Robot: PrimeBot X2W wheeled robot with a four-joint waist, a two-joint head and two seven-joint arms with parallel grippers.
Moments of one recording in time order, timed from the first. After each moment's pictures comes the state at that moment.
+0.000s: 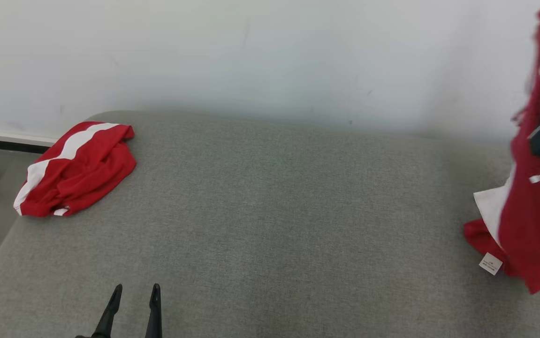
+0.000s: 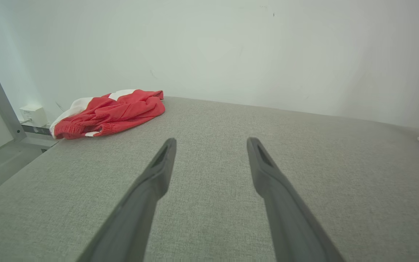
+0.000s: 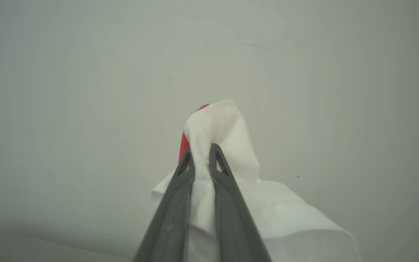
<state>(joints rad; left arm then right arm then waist) 0.05 0.07 -0.03 0.18 -0.16 -0.13 -0.26 -0.89 -0.50 0.18 0.86 0.38 0.13 -0.26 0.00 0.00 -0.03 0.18</state>
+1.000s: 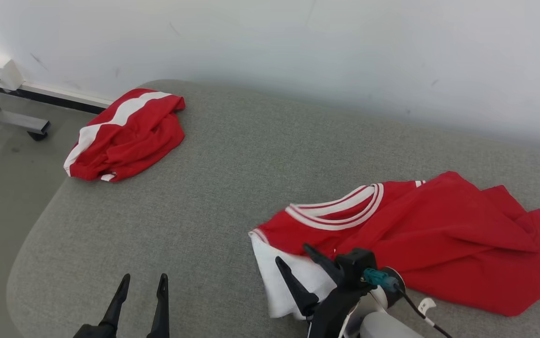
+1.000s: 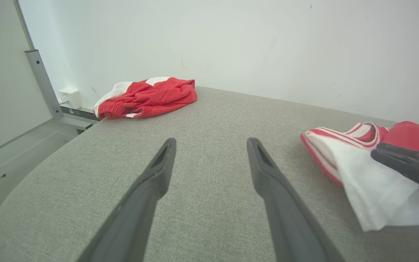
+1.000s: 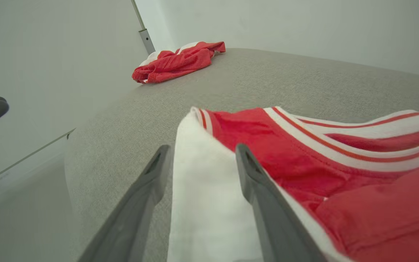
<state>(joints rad) 0.01 0.07 -0.05 0.20 -0.18 -0.13 -0.26 -0.49 -0.05 0.72 0.80 0.52 0.13 -0.26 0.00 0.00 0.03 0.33</state>
